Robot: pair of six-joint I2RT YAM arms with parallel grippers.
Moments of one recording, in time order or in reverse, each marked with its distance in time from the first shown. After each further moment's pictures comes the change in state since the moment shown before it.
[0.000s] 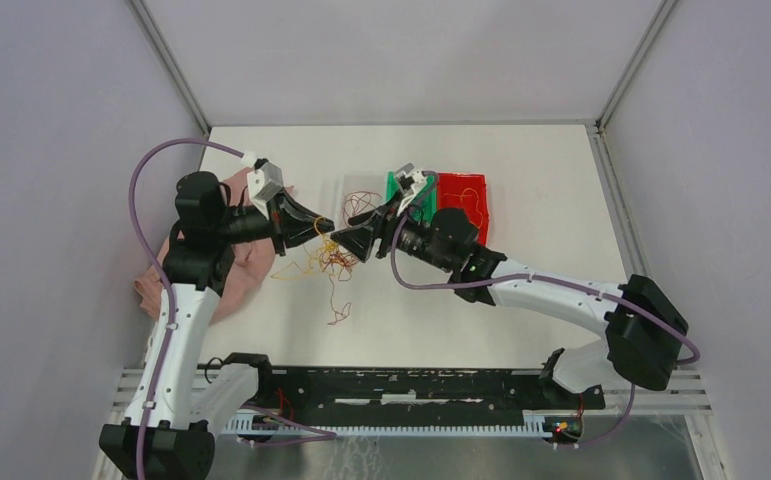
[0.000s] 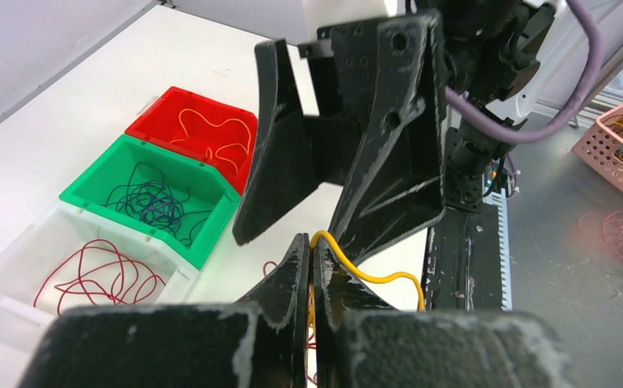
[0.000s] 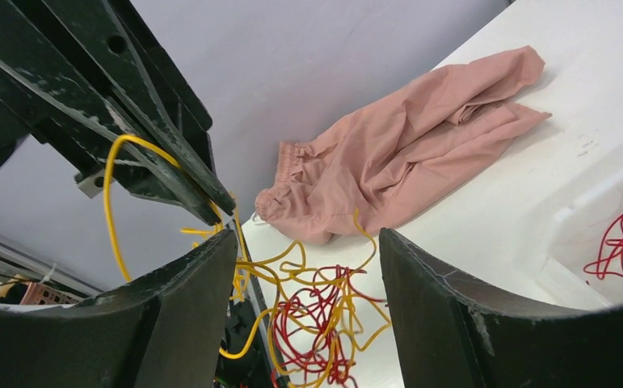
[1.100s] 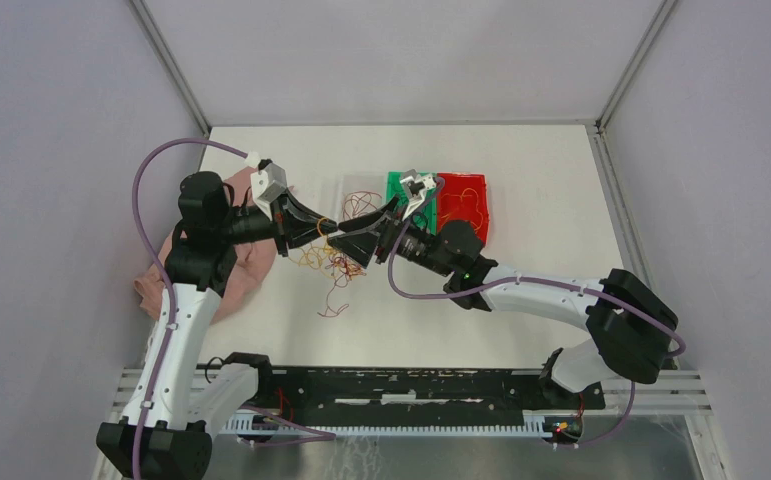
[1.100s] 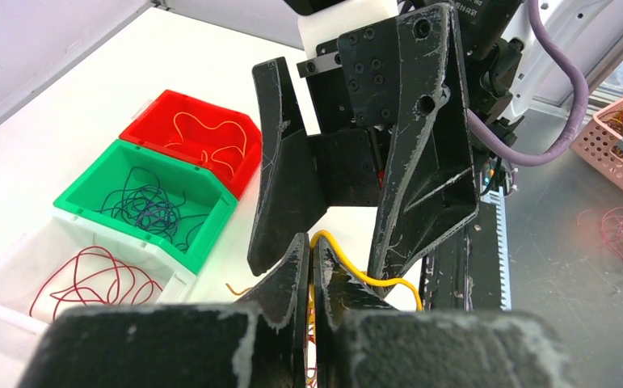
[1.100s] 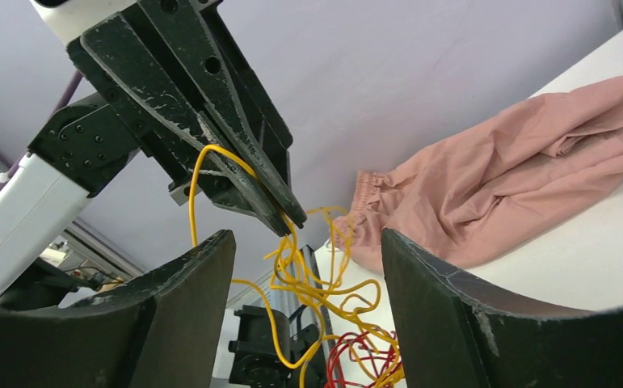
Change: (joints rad) left arm -0.028 0.001 0.001 0.008 -0.018 -0.001; right arm 0.008 0.066 -0.087 0.326 -0.089 0.157
